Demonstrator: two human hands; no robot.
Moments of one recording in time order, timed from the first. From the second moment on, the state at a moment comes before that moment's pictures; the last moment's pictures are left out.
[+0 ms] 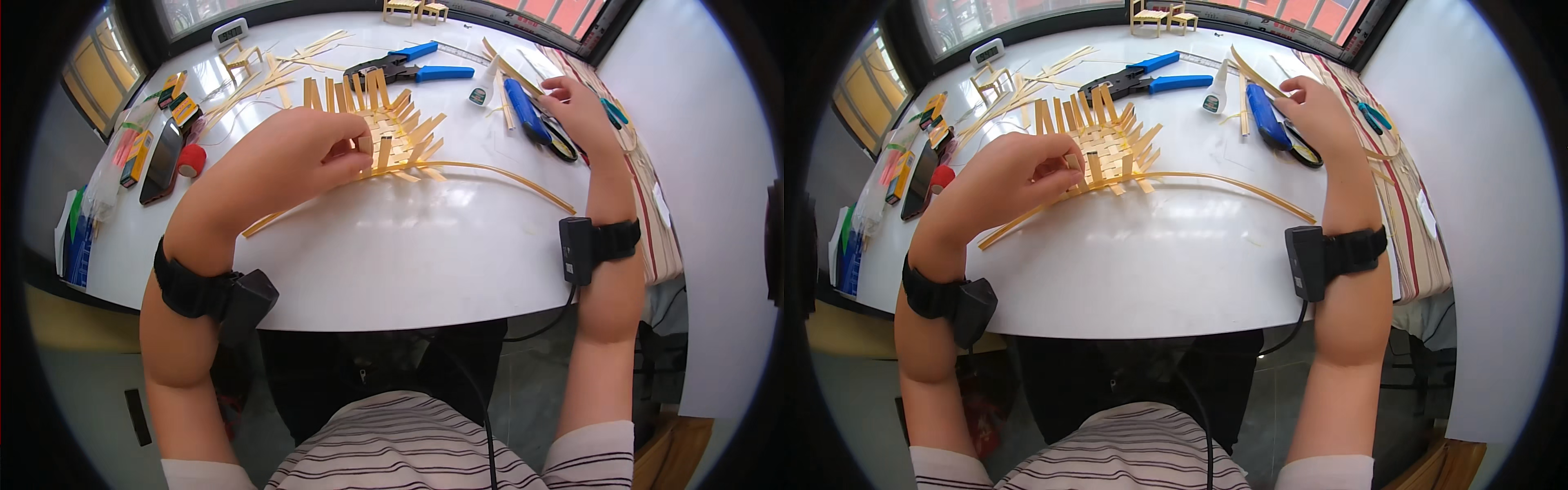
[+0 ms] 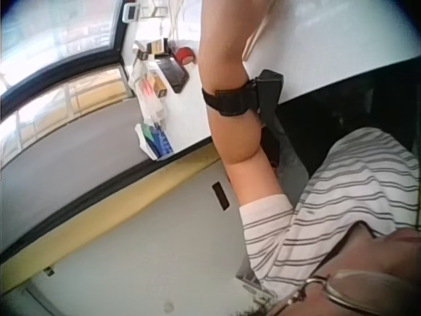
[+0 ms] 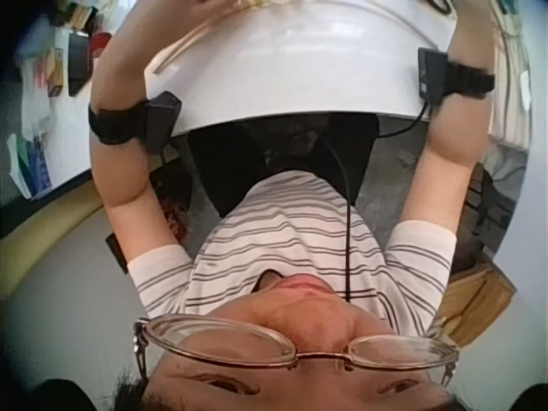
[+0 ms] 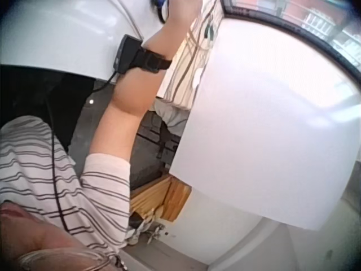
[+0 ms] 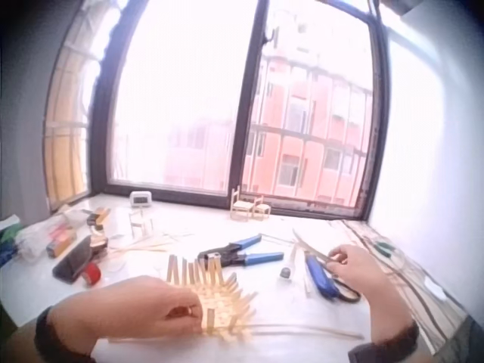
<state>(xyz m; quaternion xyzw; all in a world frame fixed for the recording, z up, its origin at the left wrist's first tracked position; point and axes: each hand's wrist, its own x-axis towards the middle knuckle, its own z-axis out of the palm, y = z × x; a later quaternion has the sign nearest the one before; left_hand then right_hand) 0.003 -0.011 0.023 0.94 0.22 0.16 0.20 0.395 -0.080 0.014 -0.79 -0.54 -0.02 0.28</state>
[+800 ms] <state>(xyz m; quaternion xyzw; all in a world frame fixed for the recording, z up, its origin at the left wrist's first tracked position) 0.002 -0.011 0.023 0.94 0.21 0.16 0.20 0.414 -0.083 0.022 -0.78 -0.53 -0.01 0.33</state>
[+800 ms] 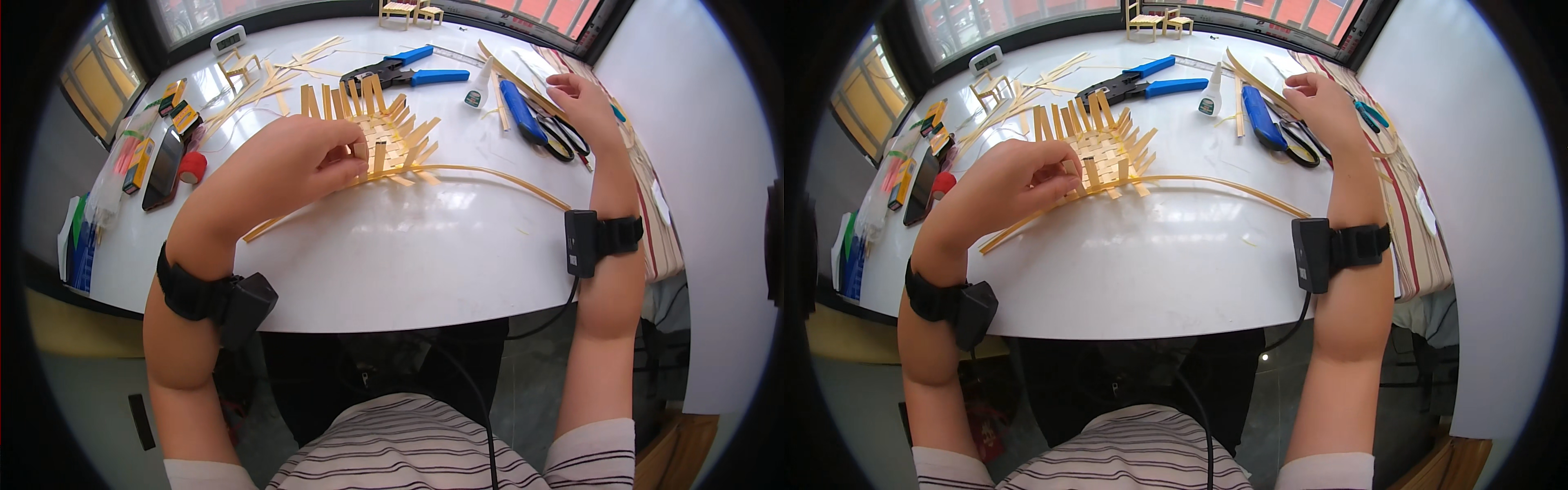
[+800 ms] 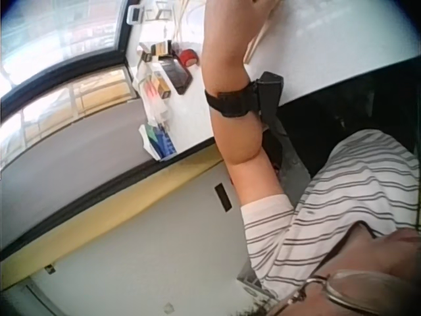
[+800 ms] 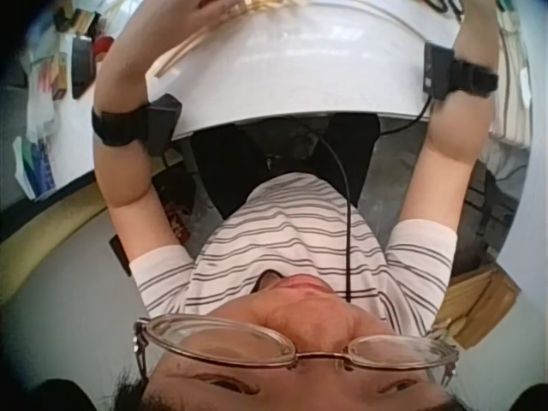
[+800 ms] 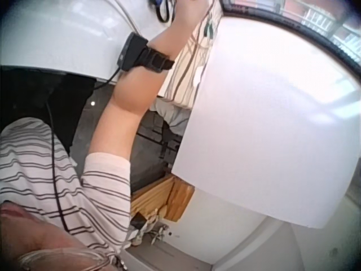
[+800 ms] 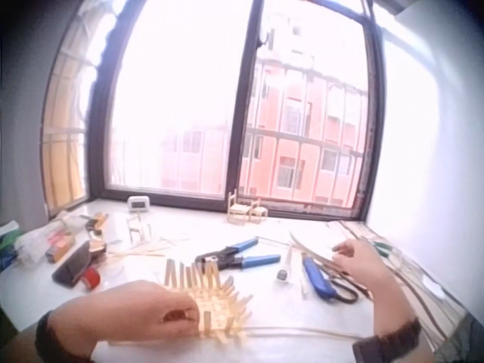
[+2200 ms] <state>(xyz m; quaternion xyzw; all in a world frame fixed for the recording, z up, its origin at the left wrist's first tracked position) -0.005 -0.006 0.015 0.95 0.21 0.16 0.17 0.336 -0.139 0.062 -0.52 -0.74 0.07 0.41</state>
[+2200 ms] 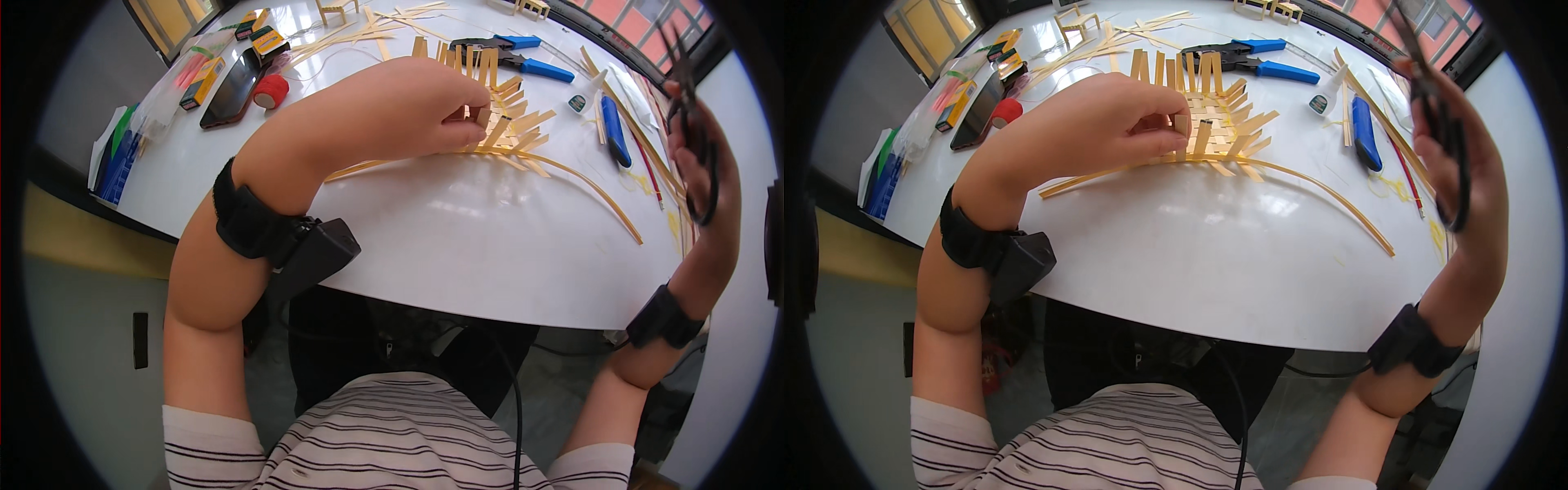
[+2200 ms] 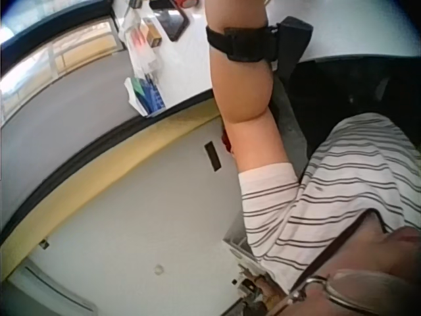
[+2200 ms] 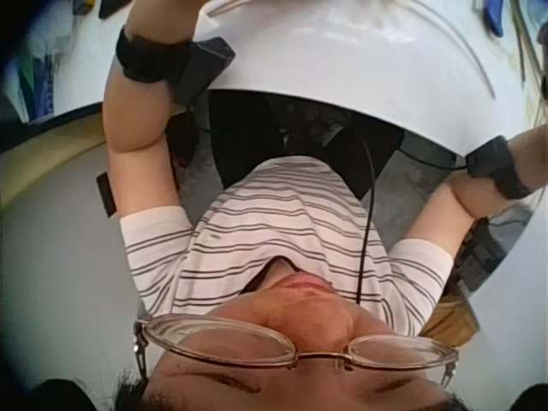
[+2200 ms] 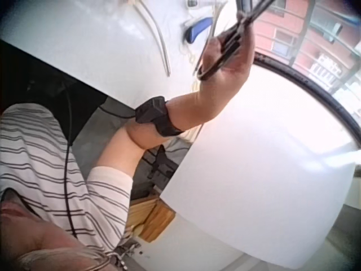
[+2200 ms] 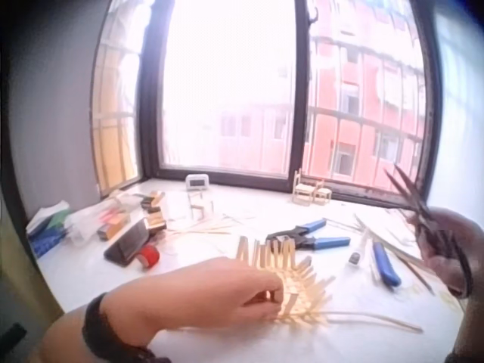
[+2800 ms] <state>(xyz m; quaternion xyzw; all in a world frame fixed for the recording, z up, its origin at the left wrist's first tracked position) 0.000 -0.003 0.008 0.95 0.18 0.20 0.15 0.208 -0.161 0.046 -0.61 -0.78 0.09 0.09</state>
